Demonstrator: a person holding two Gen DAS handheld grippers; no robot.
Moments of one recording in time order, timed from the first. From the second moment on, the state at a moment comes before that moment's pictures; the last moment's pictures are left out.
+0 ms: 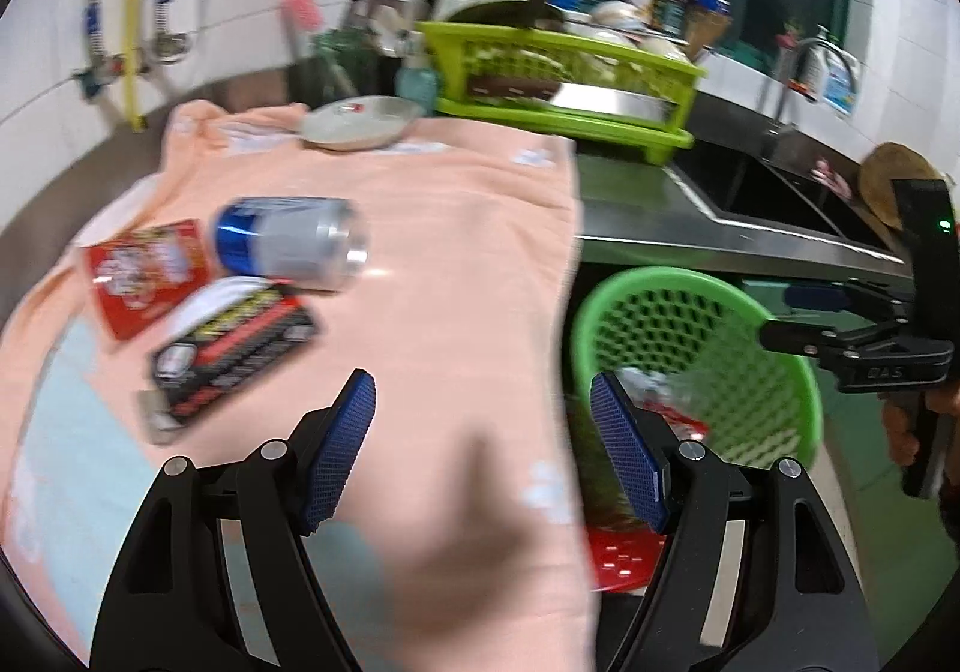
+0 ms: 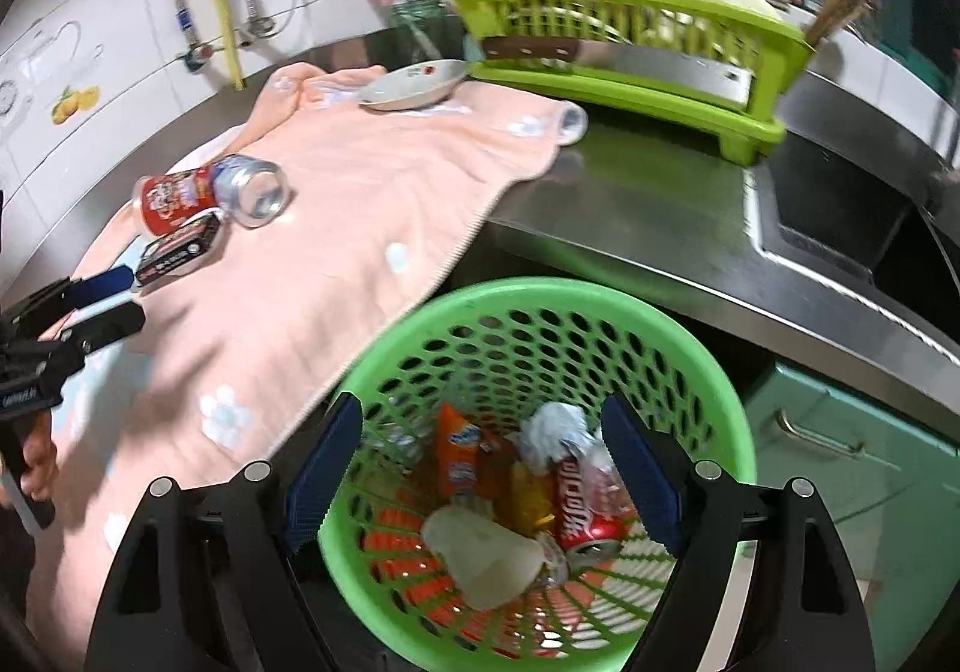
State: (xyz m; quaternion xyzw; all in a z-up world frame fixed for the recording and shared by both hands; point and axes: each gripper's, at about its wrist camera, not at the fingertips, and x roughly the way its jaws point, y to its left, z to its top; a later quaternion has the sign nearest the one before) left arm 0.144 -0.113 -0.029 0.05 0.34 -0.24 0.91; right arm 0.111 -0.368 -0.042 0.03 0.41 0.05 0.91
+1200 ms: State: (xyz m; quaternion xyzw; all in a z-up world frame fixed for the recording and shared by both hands) left arm 0.260 -0.048 -0.059 0.18 0.38 -0.30 0.86; right arm 0.225 -0.213 -0.013 -0.08 0.41 0.20 0.88
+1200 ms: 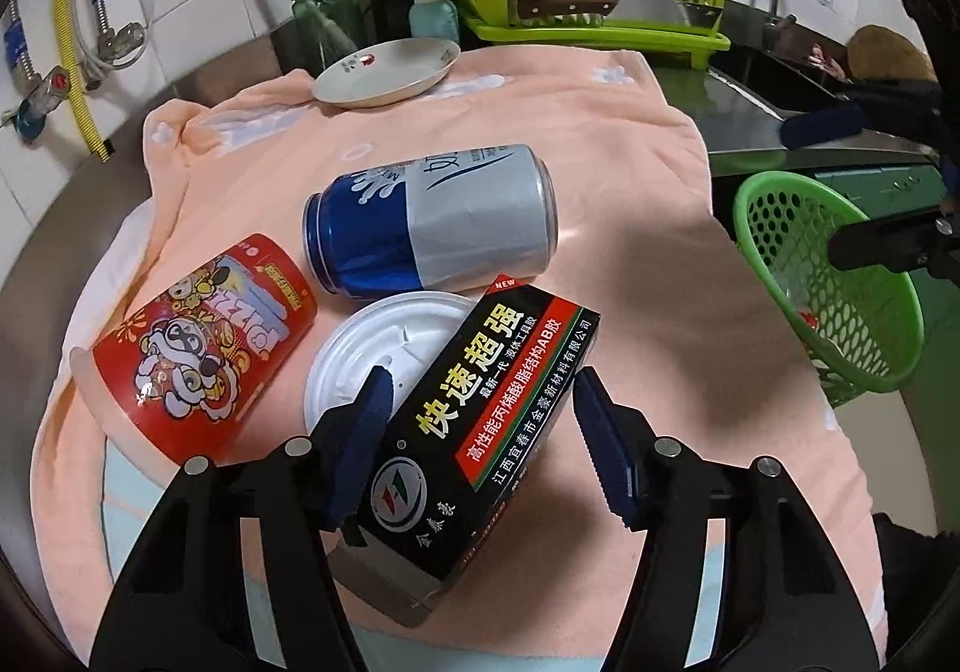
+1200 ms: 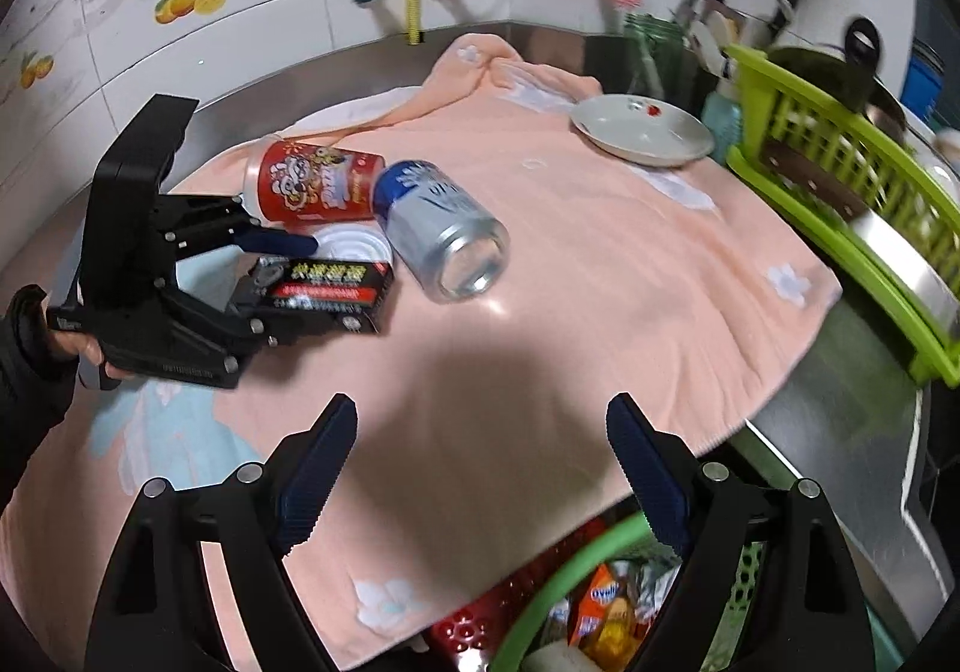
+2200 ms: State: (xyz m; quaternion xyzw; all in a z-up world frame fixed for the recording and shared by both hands) left arm 0.233 -0.011 -0.053 0.09 0.37 -0.25 0.89; right arm 0.316 -0.157 -0.014 -0.11 0.44 0.24 0.86
